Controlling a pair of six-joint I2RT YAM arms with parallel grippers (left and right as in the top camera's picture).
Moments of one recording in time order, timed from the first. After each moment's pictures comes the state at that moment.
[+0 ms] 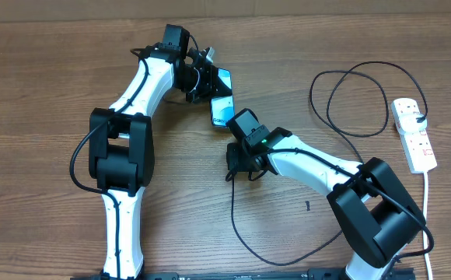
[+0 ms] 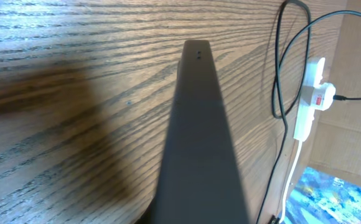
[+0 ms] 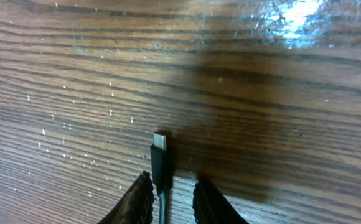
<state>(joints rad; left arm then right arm) -0.21 2.36 1.91 -0.82 0.78 -0.31 0.66 1.88 1.10 -0.46 -0.12 0.64</state>
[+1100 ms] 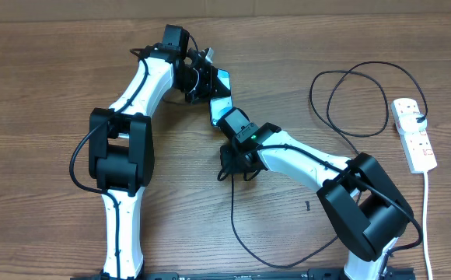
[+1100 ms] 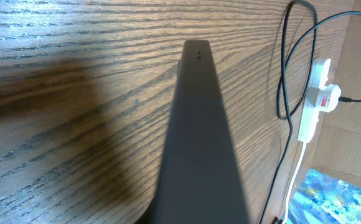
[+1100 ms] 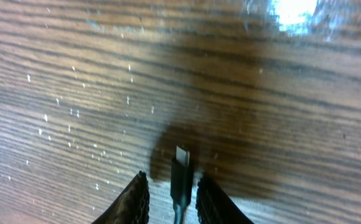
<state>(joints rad) -0.21 2.36 1.91 -0.83 0.76 -0.31 0.70 1.94 1.20 -0.58 -0.12 0.59</state>
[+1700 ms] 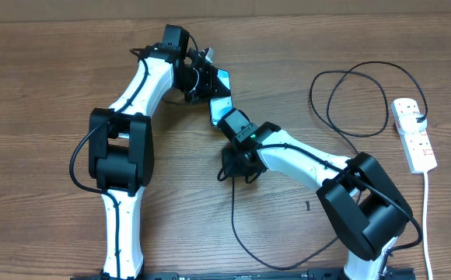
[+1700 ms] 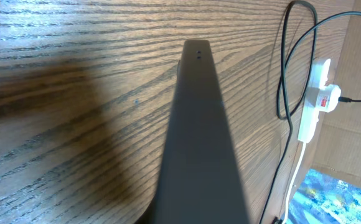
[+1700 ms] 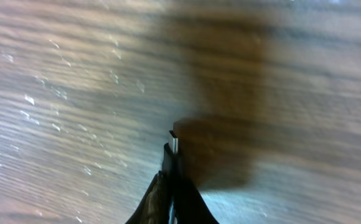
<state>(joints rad) -0.20 2.36 1.91 -0.83 0.76 -0.31 0.69 1.94 1.21 -0.65 -0.14 0.60</state>
